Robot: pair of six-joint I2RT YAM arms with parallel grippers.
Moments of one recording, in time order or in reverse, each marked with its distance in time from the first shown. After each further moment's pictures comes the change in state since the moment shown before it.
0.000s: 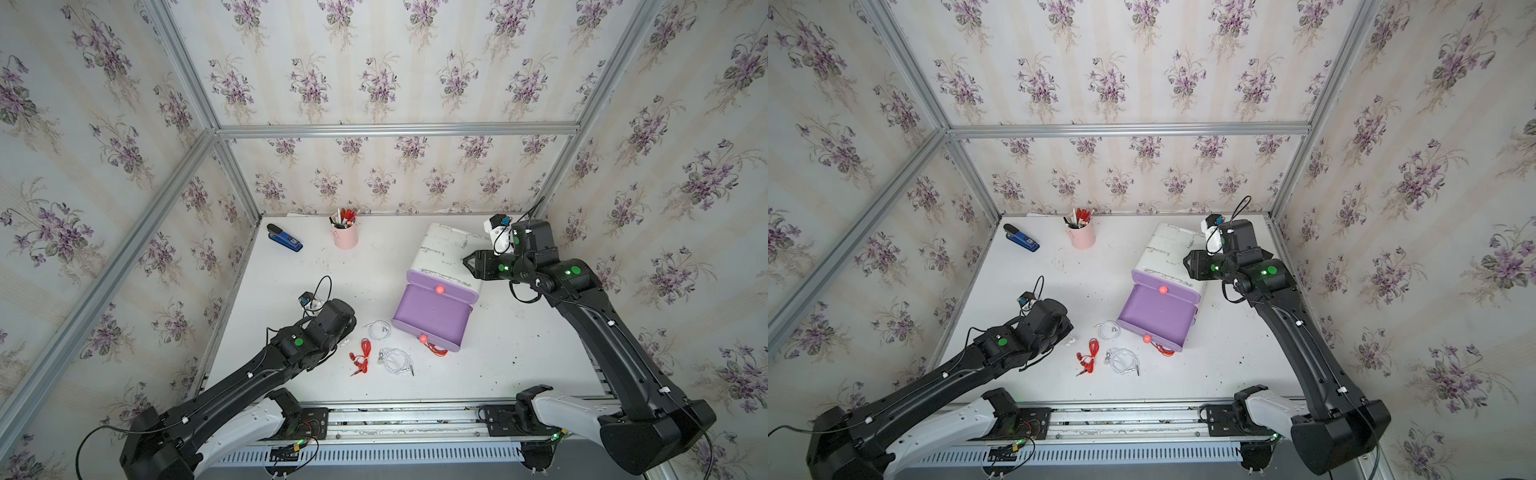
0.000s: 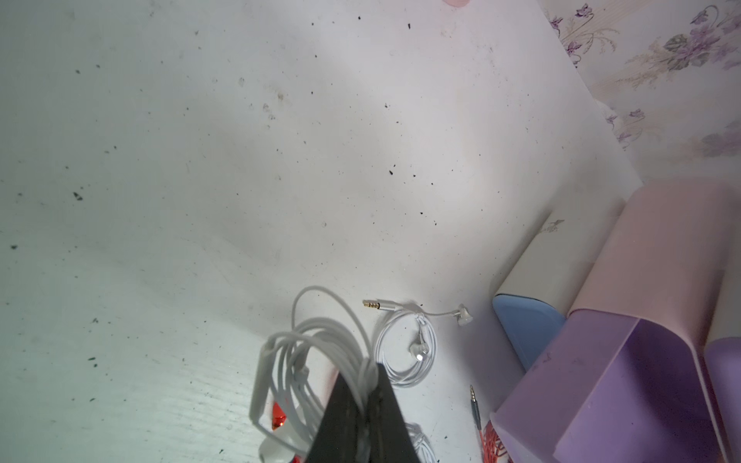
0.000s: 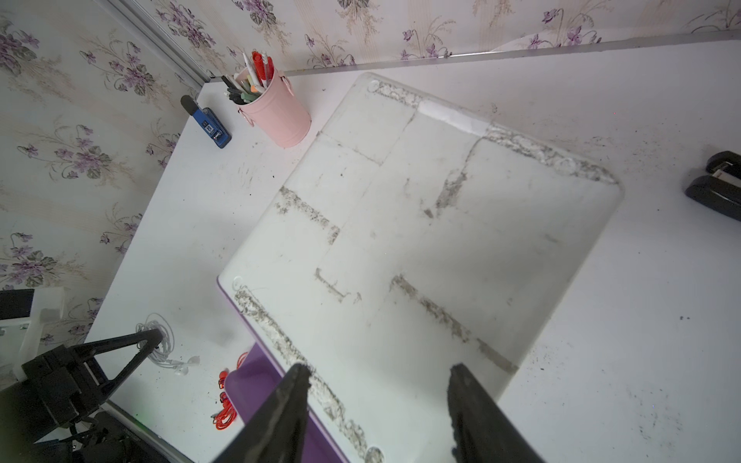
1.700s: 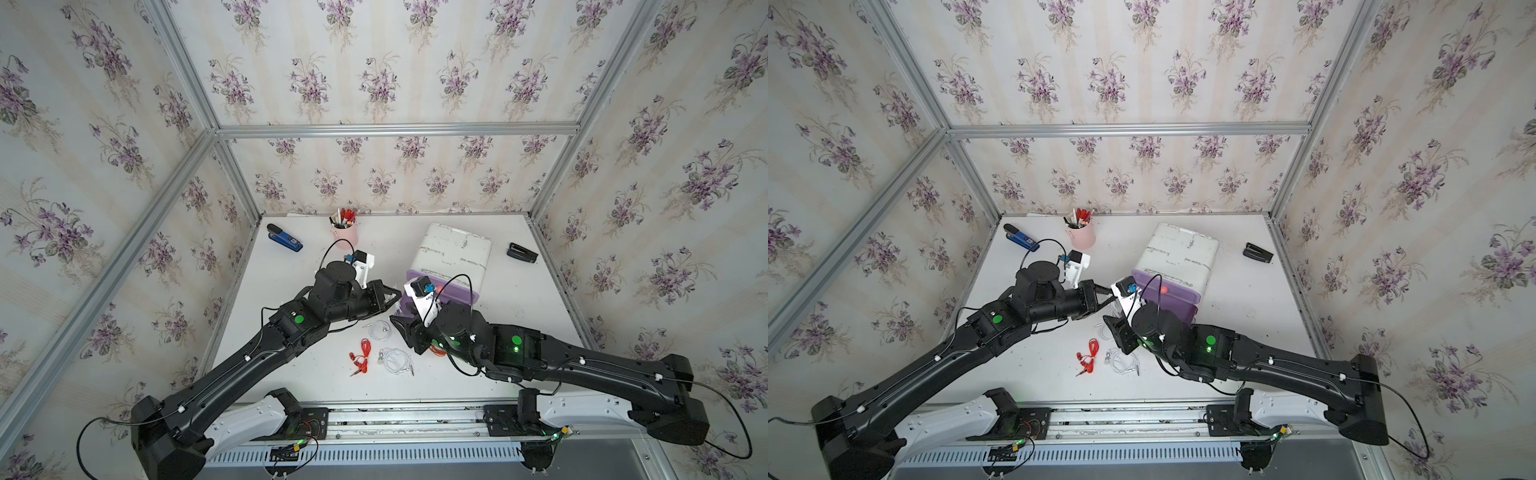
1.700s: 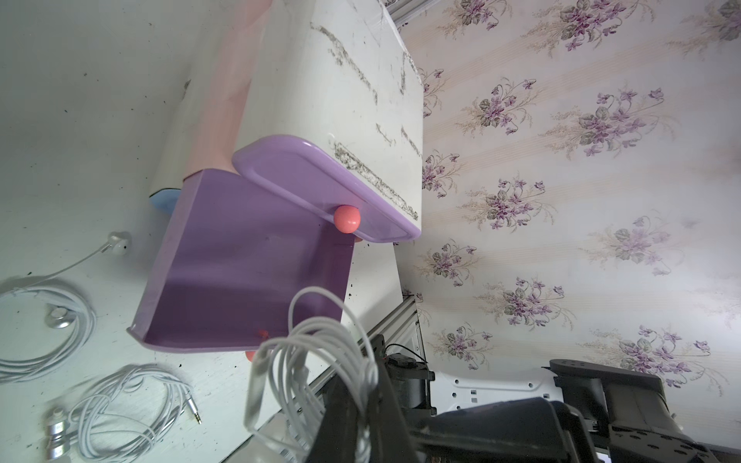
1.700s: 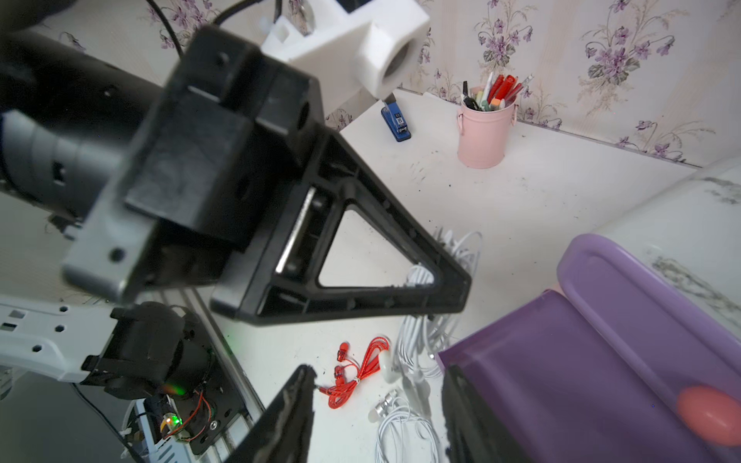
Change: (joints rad) left arm -0.001 0.113 0.291 0.303 0.687 0.222; right arm 0.939 -0.071 -0.293 0.486 0.566 0.134
